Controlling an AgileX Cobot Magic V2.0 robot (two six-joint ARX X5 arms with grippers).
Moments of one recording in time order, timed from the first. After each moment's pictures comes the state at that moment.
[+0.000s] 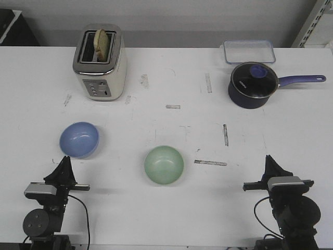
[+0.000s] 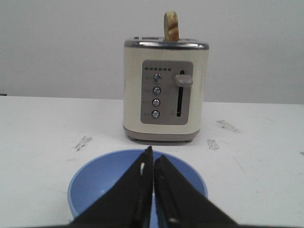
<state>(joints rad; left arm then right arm) -0.02 0.01 0.05 0.20 0.00 -0.04 0.10 0.29 0.46 -0.33 0.06 -0.02</state>
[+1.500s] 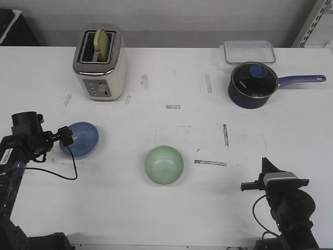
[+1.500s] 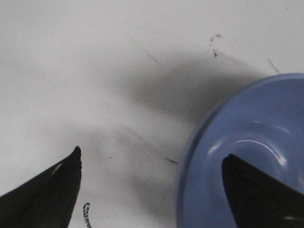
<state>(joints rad) 0.27 1.44 1.06 -0.57 0.08 -0.15 0.10 0.35 0.46 -0.38 0.05 -0.02</state>
